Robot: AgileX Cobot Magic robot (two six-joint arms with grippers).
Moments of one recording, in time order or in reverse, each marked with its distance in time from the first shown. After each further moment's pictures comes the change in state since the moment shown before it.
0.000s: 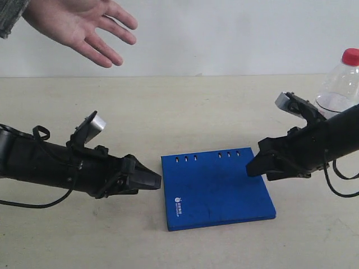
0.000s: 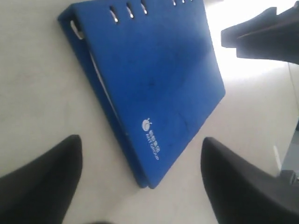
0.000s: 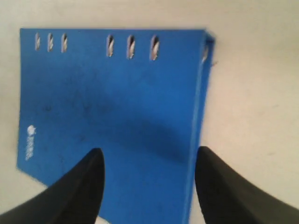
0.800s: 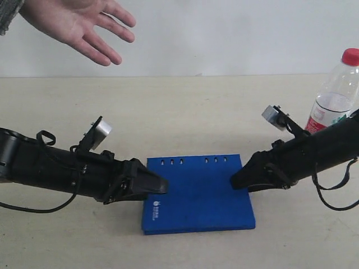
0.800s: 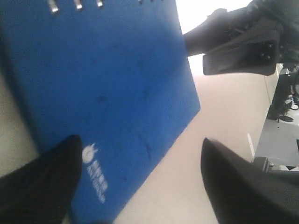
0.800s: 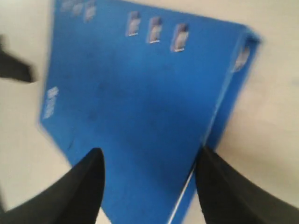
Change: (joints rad) left arm 0.000 0.058 -0.009 -0.003 0.112 0.014; right arm -0.008 0.157 -0.031 0.135 0.218 -0.287
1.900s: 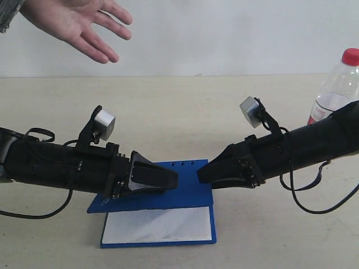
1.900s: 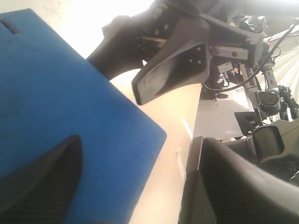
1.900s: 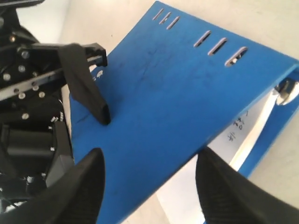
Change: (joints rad) left arm 0.000 0.000 0.000 -0.003 0.265 0.124; right arm 0.119 0.015 0.006 0.178 0.184 -0.058
